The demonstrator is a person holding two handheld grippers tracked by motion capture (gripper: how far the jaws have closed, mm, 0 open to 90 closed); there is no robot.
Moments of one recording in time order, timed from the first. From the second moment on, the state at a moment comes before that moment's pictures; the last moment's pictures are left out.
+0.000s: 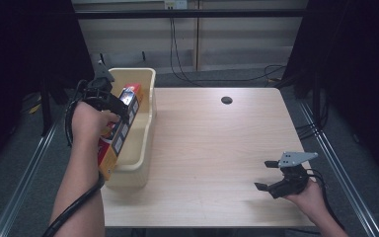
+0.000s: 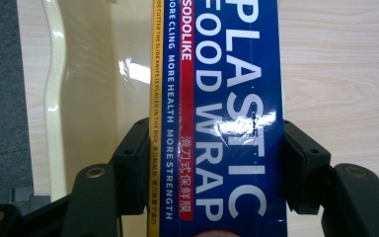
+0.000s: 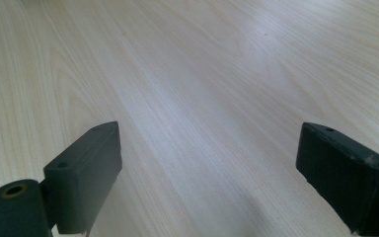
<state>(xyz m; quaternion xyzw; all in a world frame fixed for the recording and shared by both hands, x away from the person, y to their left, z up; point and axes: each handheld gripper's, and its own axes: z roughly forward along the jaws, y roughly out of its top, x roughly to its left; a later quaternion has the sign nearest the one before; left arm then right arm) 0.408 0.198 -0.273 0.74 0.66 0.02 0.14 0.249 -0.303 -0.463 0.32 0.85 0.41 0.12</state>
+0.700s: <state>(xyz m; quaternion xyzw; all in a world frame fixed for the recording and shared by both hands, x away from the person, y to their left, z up) 0.408 0.201 -0.299 0.73 0.67 0.00 0.13 0.249 -0.303 -0.463 0.32 0.85 0.42 0.11</state>
